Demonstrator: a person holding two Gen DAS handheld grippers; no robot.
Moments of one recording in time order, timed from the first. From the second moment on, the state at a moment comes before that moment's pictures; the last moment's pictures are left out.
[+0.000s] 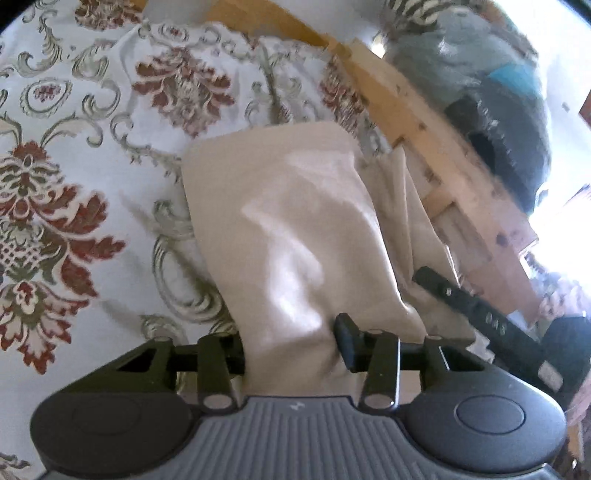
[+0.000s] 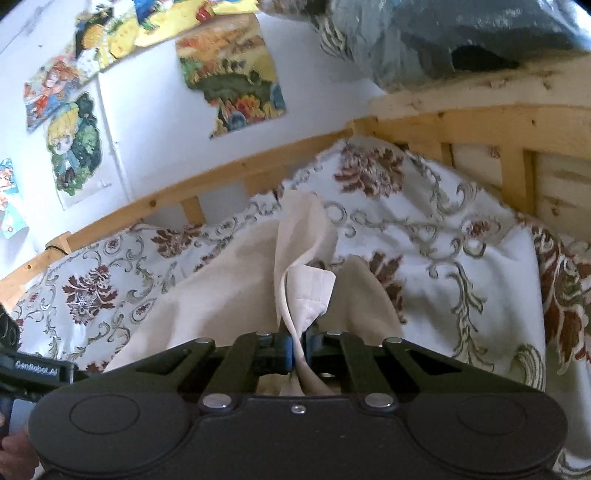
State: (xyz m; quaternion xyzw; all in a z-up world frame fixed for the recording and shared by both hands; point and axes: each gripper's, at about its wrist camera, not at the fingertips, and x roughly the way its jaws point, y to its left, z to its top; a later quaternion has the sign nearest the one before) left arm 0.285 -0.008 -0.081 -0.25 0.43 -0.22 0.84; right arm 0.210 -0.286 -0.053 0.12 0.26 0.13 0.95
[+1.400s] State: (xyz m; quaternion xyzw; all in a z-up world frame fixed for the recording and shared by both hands) left arm 0.301 0.108 -0.019 -0.16 0.36 -0.13 0.91; right arm 0.285 -0.138 -0.052 0.21 0.22 0.25 0.92
